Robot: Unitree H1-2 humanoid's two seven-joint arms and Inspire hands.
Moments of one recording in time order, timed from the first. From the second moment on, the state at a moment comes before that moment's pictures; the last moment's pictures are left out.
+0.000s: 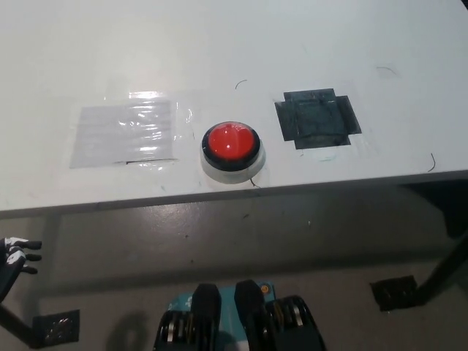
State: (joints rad) left_arm -0.07 0.35 0.24 0.12 -0.05 0.03 -0.03; right_arm -0.50 -0.44 -0.26 -0.19 0.36 0.47 0.00
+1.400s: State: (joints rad) left_arm -0.08 0.35 0.23 0.11 -0.06 0.03 -0.05; right_arm -1.13 0.10 -0.01 0.68 0.20 0.21 0.01
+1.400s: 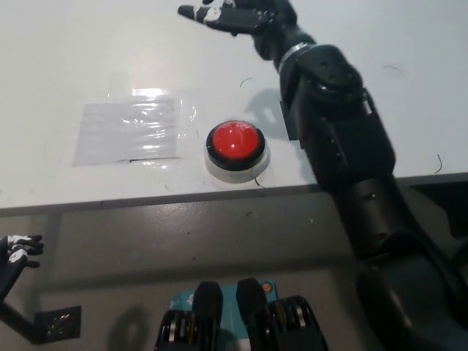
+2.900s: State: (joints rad) left_arm -0.15 0.37 0.23 0.11 -0.06 0.06 -0.06; right_arm -0.90 0.15 -0.07 0.93 0.18 -0.03 0.02
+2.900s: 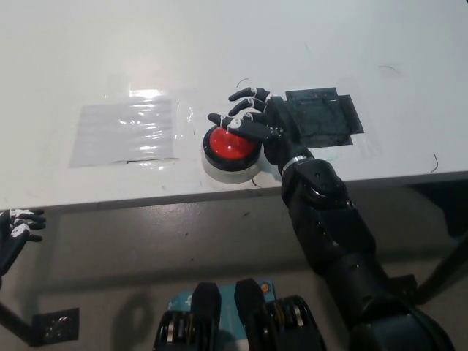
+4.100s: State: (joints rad) left_arm -0.15 0.37 0.23 0.11 -0.06 0.07 -0.07; right_arm -0.90 0.14 -0.04 0.72 0.18 0.15 0.01
